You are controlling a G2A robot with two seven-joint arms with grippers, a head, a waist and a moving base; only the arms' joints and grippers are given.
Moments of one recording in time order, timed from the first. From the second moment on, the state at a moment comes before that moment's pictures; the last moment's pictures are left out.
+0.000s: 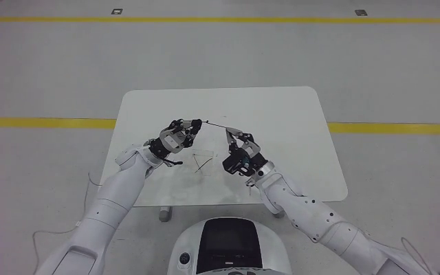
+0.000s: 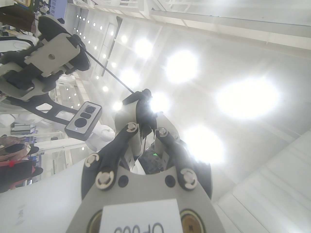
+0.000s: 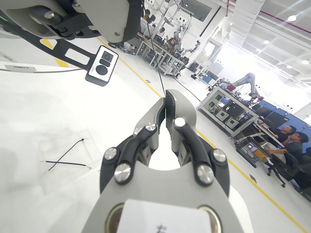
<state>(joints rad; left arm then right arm) 1.12 -1.17 -1.11 -1.16 -1.26 0.20 -1.22 -1.16 -1.11 0.61 -1.51 -1.57 0.34 -0.32</state>
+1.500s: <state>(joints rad) 1.21 -1.14 -1.17 -1.28 -1.17 0.21 -1.20 -1.35 -1.04 0.84 -1.55 -1.38 0.06 -0.42</state>
